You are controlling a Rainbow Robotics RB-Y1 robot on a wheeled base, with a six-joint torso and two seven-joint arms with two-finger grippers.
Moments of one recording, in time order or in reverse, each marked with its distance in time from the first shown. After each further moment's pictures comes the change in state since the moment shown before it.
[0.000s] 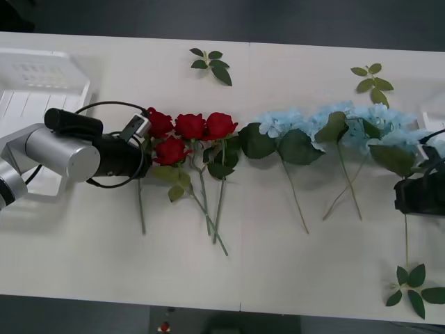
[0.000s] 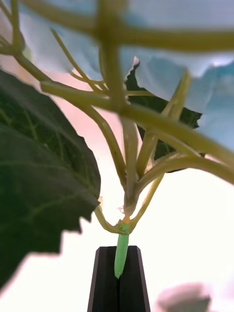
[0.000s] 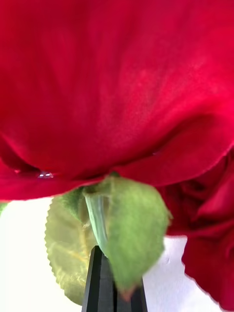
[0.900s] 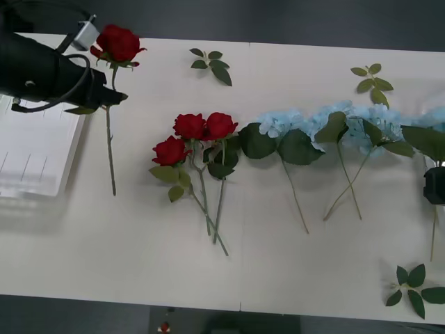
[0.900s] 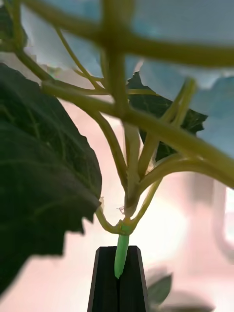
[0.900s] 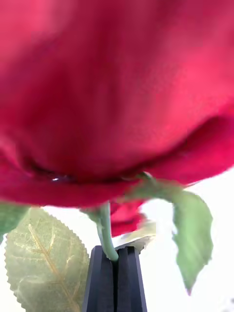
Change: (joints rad) right arm 0.205 0.198 -0.441 -0.198 0.217 0.236 0.063; left arm 0.000 -0.006 0.738 -0.170 0.308 0.738 -0.101
